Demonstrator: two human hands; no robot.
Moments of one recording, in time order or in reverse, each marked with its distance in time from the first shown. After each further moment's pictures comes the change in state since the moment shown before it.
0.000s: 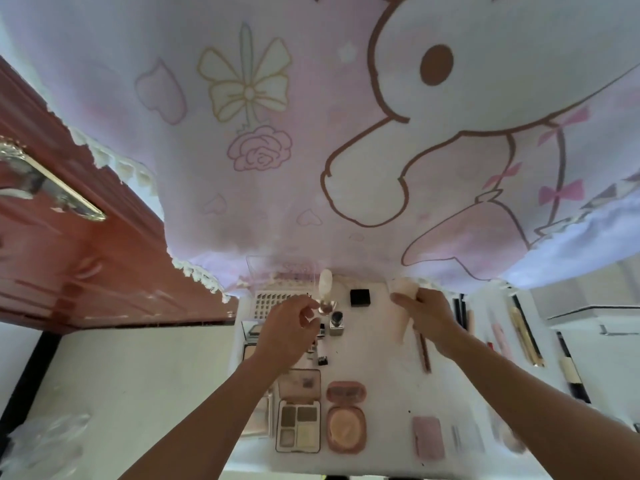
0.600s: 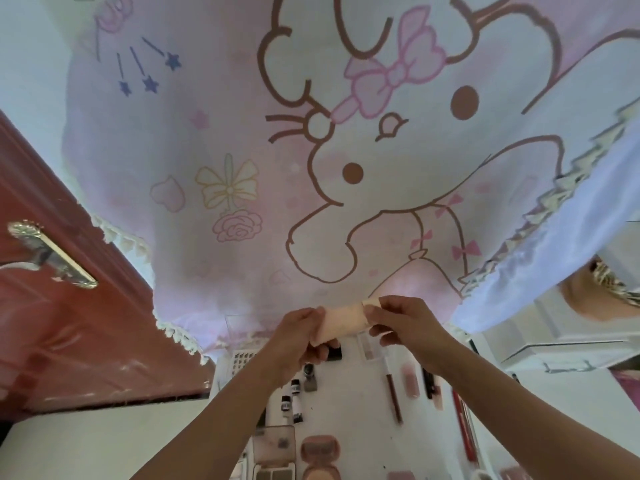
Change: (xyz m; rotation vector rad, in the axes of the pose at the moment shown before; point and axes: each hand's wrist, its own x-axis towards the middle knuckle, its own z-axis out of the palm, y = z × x) left_hand 0.006 0.122 -0.027 -0.833 -0.302 -0.223; right_hand -0.077 -0.081 -0.074 0.334 -0.179 -0.292
